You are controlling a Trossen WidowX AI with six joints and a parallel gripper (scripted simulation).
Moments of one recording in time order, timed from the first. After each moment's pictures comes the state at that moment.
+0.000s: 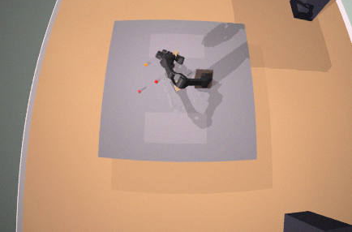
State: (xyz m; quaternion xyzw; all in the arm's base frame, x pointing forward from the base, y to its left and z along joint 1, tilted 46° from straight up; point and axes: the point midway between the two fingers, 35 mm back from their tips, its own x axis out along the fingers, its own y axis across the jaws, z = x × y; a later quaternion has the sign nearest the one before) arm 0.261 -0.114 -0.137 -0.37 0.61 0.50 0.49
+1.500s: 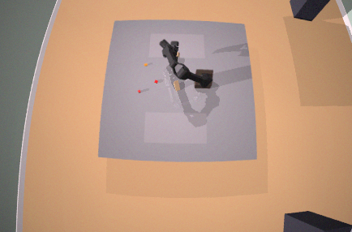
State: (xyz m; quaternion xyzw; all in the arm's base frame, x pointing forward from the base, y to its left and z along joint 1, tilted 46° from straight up) arm 0.253 -0.129 -0.141 0.14 0.76 0.18 0.62
